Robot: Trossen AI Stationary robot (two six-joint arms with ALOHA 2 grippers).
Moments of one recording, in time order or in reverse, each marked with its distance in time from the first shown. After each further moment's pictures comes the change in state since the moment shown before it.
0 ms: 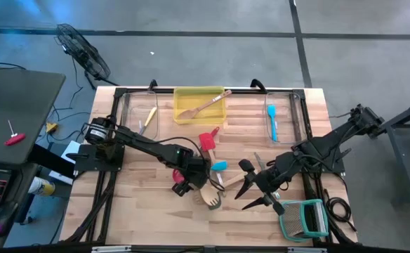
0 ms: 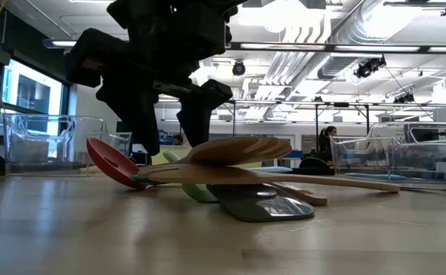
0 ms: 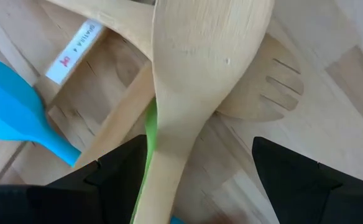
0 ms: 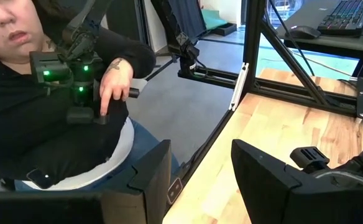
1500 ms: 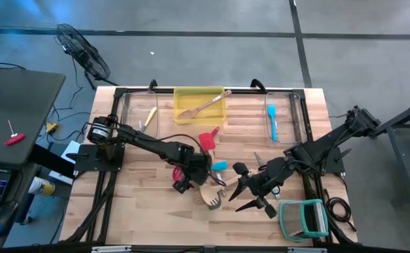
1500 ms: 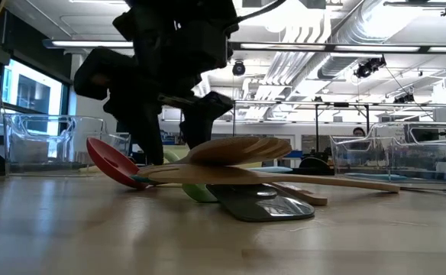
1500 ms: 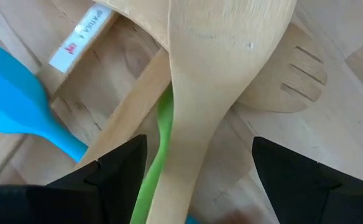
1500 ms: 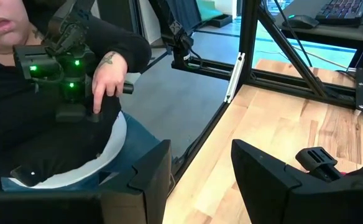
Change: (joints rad) left arm 0.039 0.017 -0.025 0.034 0.034 0.029; right arm -0.007 0.067 0.000 0.033 0.014 -0.009
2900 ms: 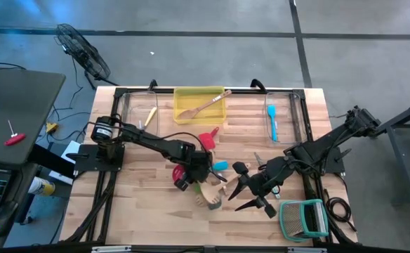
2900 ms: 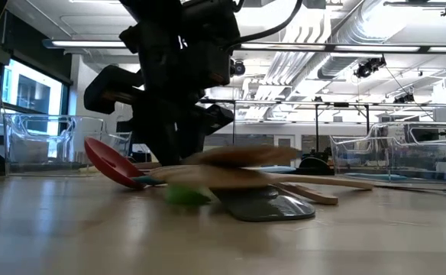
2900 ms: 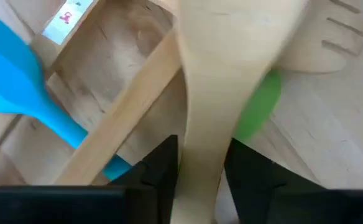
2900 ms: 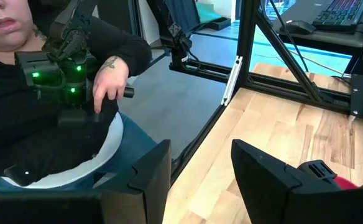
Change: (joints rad) left arm 0.033 0.034 -0.006 0.016 0.022 0.010; right arm -0.005 0.000 0.000 0.006 0.004 -0.027
